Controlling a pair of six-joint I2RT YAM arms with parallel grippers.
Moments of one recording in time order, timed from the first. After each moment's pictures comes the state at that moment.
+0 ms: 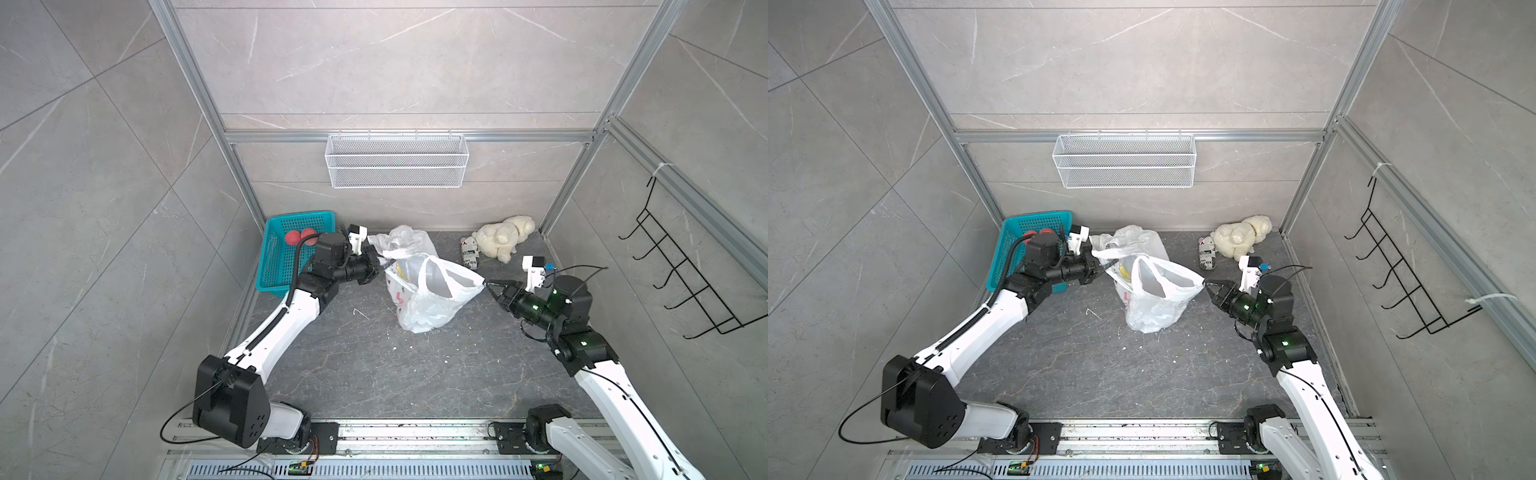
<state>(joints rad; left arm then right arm) -0.36 1.37 1.17 -0.18 0.67 -0.89 0.16 0.86 0.77 -0.26 -0.49 0.85</state>
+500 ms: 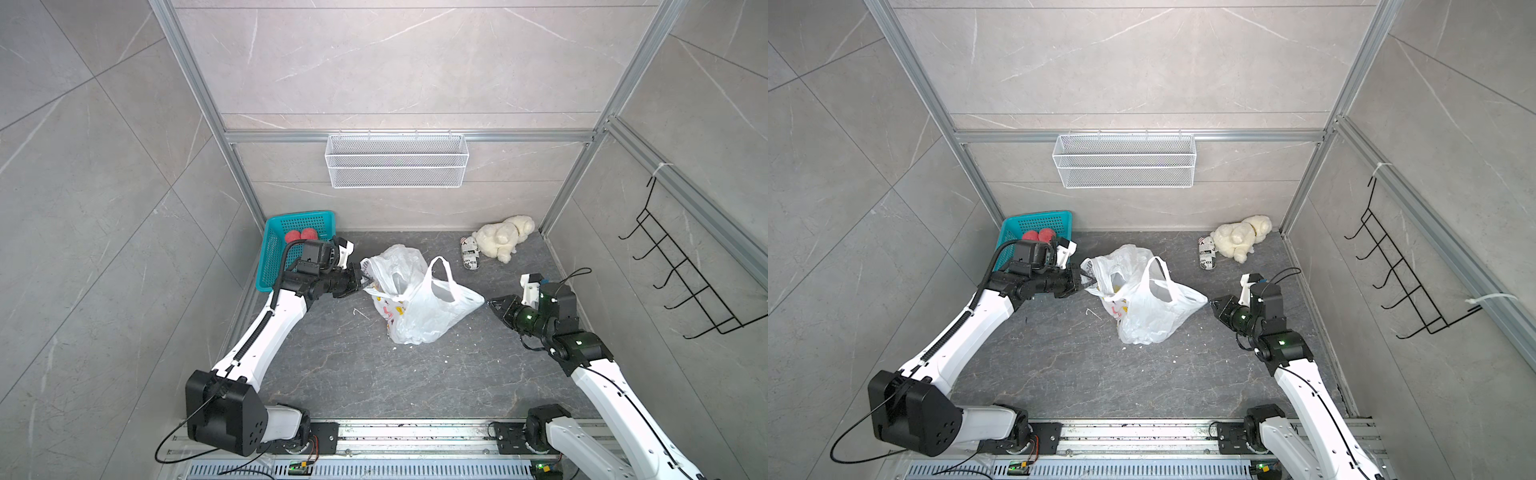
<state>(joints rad) -0.28 1.37 1.20 -0.62 0.59 -0.53 0.16 0.85 0.75 -0.47 -0.34 0.79</state>
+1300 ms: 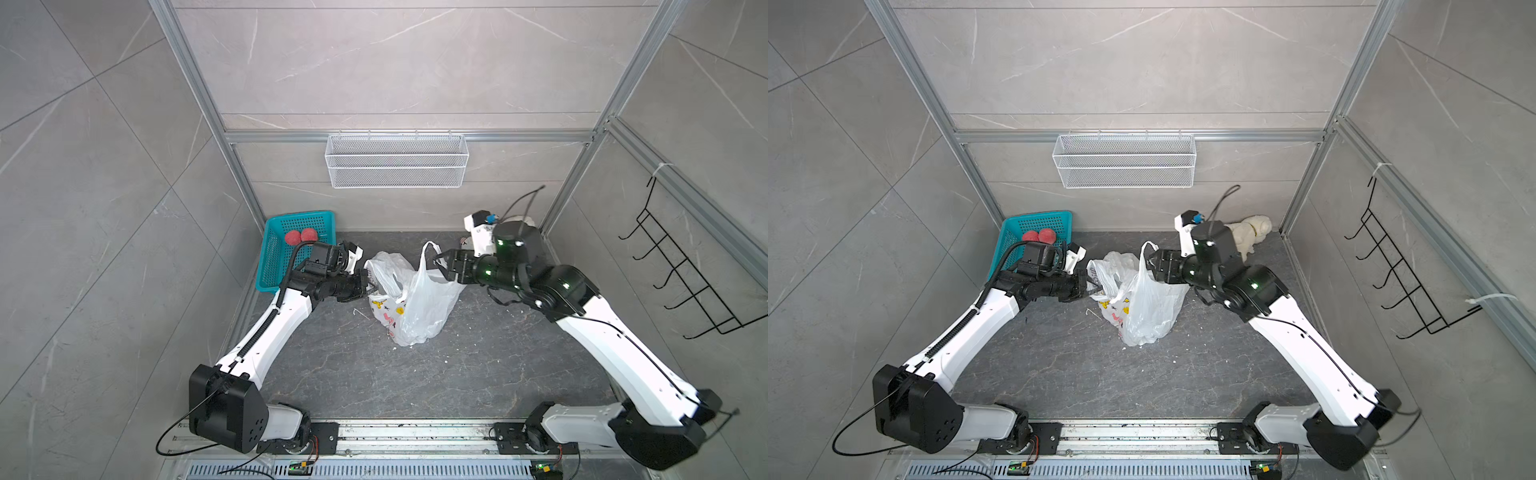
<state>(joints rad) -0.34 1.37 1.20 -0.65 0.59 -0.47 0.68 1.37 1.64 -0.81 0.00 0.48</state>
